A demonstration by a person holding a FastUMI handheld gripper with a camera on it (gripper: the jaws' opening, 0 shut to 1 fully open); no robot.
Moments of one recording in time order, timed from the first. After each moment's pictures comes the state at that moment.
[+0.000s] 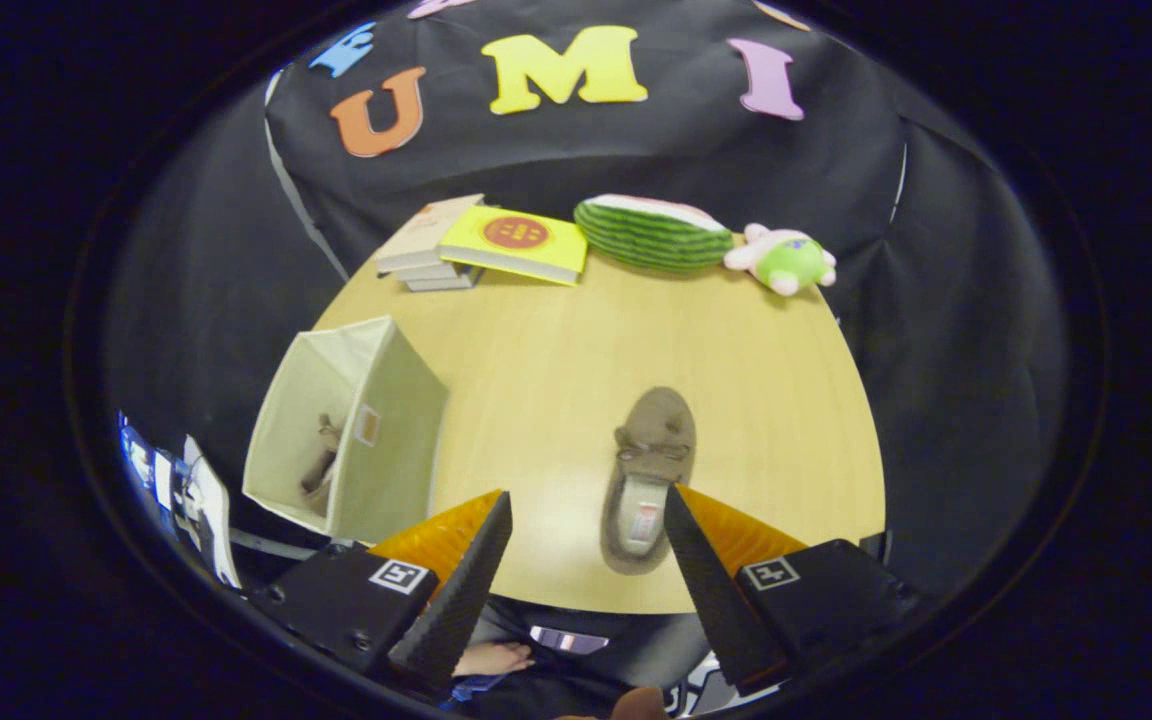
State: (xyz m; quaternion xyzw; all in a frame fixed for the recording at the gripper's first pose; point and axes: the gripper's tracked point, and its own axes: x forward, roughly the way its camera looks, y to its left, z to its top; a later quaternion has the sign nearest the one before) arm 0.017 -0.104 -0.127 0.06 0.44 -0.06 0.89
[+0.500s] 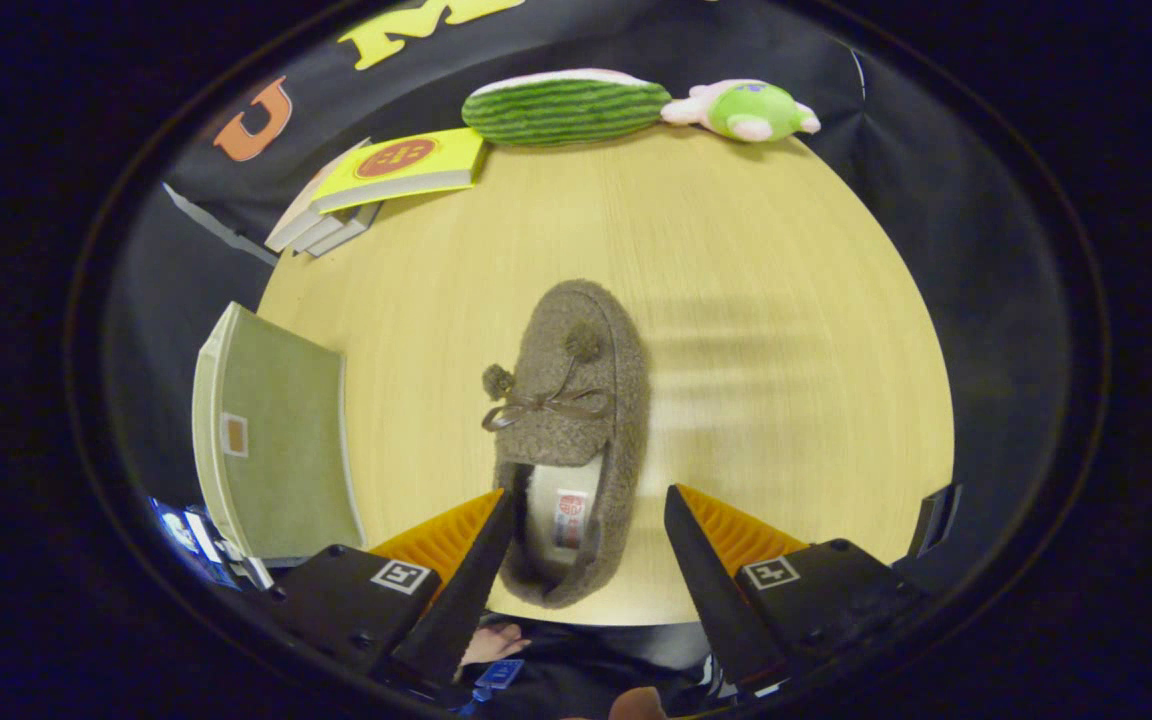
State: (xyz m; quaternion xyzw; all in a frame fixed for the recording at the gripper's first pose) arm 0.038 -0.164 -0.248 0.17 0.55 -0.08 0.81
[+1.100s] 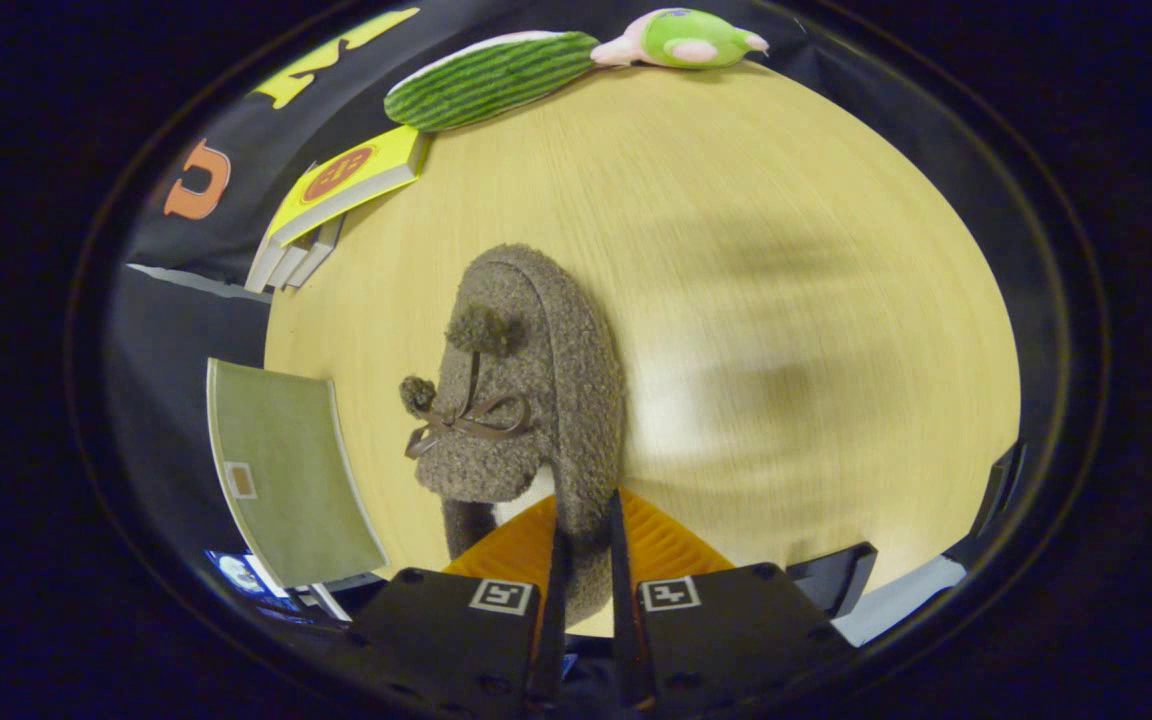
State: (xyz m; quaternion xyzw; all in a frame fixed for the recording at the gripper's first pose) arm 0.040 -0.169 -0.282 0.28 0.56 -0.06 0.77
